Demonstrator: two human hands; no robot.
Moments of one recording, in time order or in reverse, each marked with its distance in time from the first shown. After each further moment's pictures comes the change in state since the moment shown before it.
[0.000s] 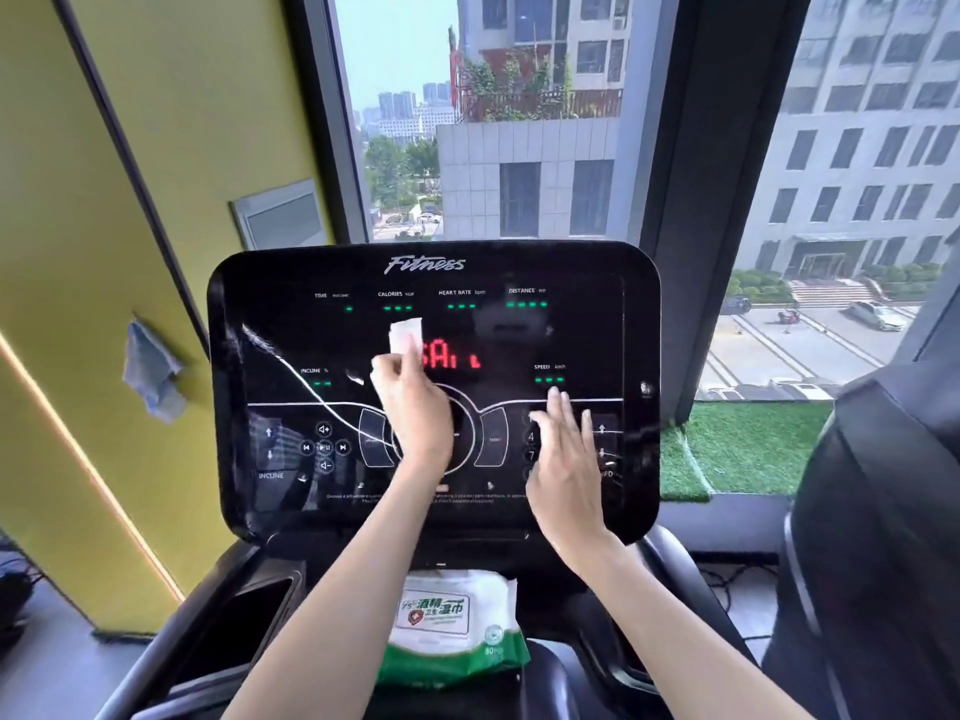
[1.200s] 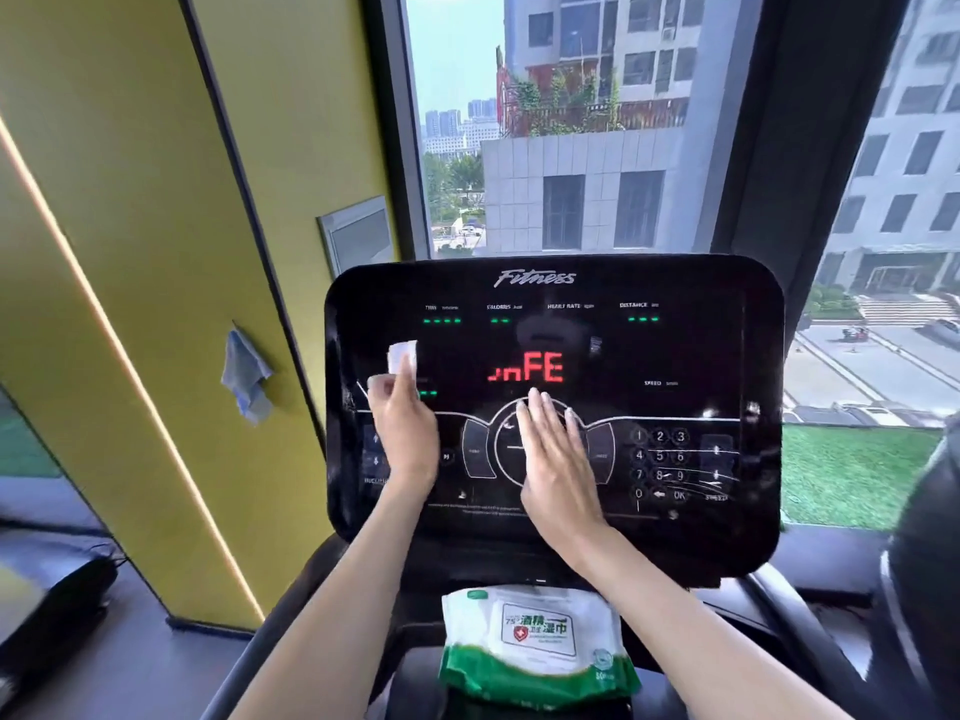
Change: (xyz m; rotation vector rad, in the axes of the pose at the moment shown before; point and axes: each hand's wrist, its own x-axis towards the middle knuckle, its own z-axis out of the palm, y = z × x) left_hand 0.051 -0.093 -0.080 0.038 0.004 -0.023; right_hand 0.016 -0.100 0.046 0.003 -0.189 -0.200
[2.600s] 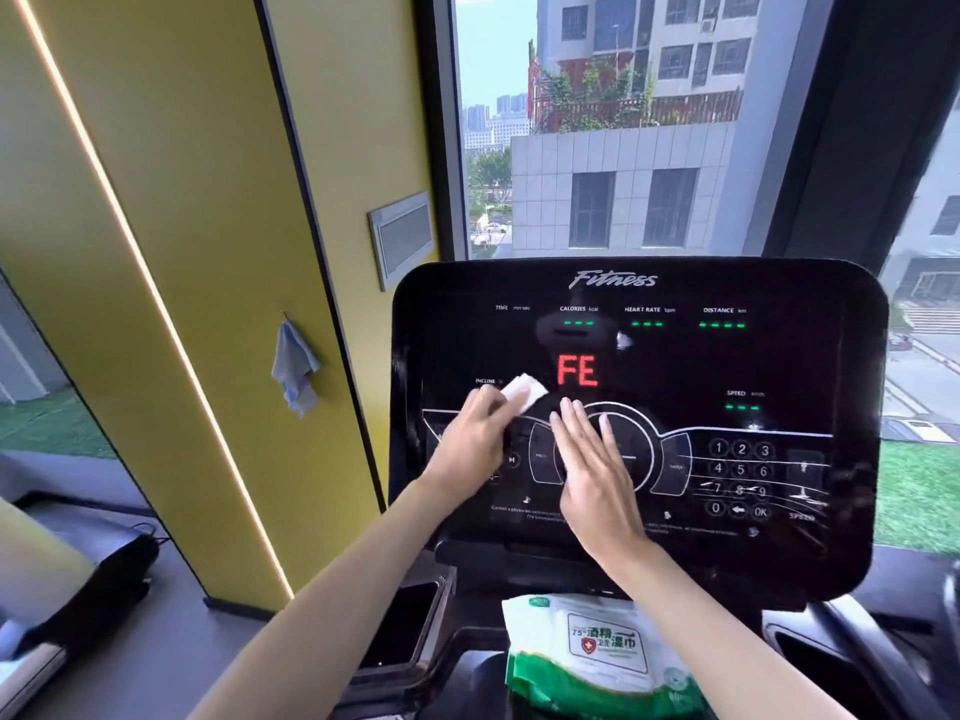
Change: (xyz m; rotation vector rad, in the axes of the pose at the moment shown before) left_hand 0.009 -0.036 -0.029 0.108 -0.403 0.669; right_hand 0.009 -0.027 0.024 0.002 0.071 -0.075
